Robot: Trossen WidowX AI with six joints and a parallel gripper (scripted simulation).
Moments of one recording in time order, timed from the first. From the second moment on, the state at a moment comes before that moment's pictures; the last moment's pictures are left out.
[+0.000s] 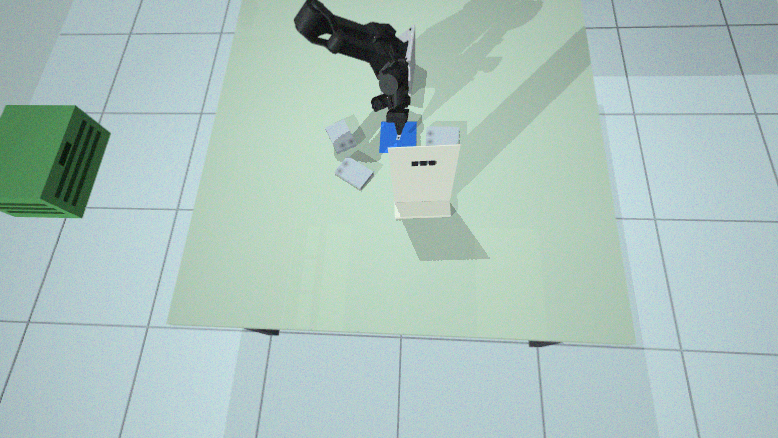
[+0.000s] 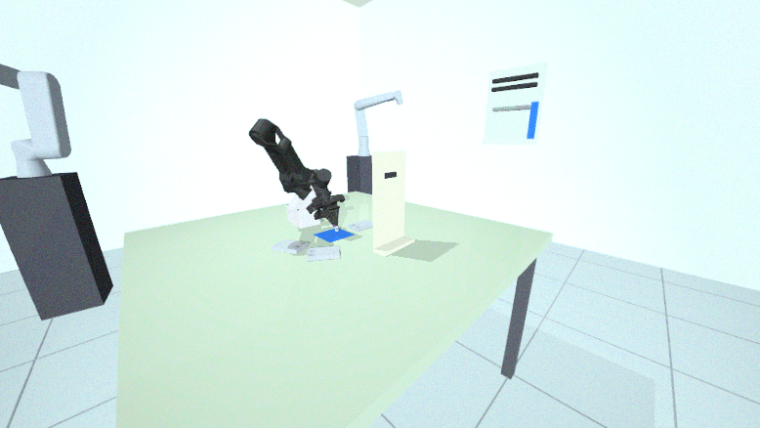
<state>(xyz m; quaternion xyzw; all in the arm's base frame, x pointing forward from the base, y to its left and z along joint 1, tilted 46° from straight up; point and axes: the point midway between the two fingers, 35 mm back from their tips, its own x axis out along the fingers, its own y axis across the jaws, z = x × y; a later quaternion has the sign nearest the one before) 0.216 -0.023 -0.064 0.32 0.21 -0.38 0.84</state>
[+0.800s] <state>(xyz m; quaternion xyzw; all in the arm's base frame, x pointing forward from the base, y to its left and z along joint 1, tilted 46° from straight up) 0.214 -0.032 -0.069 0.32 0.21 -0.38 0.84</state>
